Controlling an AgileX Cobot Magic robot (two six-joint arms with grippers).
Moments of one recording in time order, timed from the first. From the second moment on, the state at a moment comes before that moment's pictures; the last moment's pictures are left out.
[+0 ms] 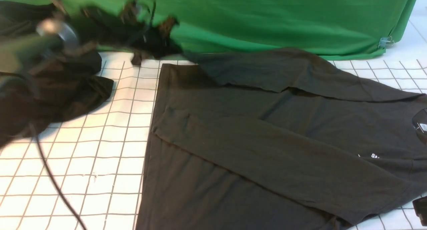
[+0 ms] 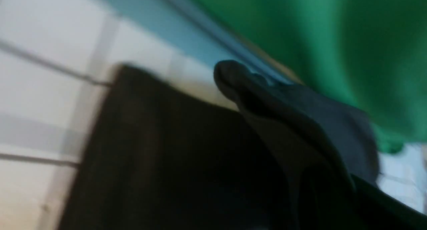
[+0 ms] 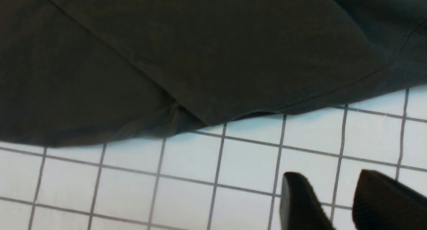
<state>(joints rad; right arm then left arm) 0.16 0.90 -0.63 0.09 0.84 -0.02 -0.10 2.28 -1.97 -0.88 0.64 0.09</state>
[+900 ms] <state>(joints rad) 0.16 0.90 -0.63 0.09 0.84 -0.02 -0.30 1.72 -0.99 -0.52 0.49 0.03</state>
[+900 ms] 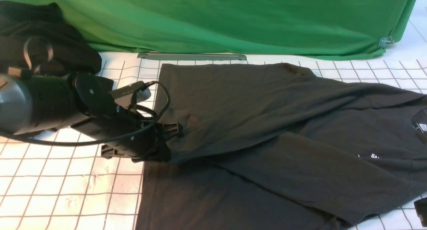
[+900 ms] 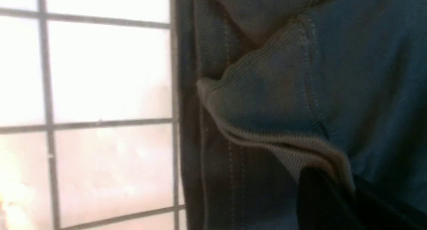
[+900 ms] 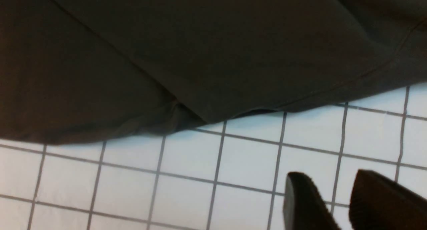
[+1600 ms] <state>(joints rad) 0.16 0.90 -0.63 0.09 0.81 -0.02 -0.37 1.60 -0.94 -0.27 1.05 -0.23</state>
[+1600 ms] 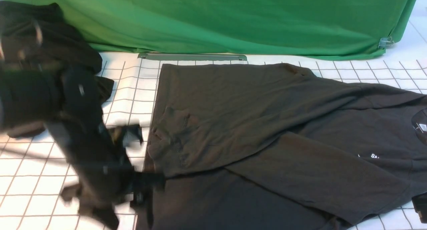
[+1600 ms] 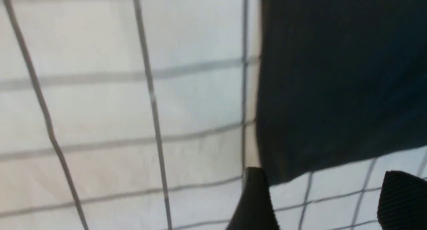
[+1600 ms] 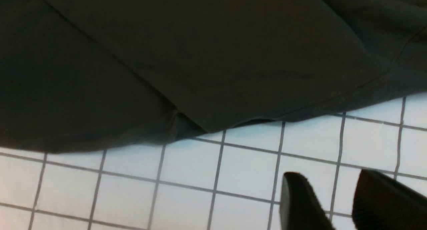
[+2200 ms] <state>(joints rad) 0.16 0.90 -0.63 0.09 0.78 -0.02 -0.44 1.60 -0.76 -0.35 0.77 -0.27</state>
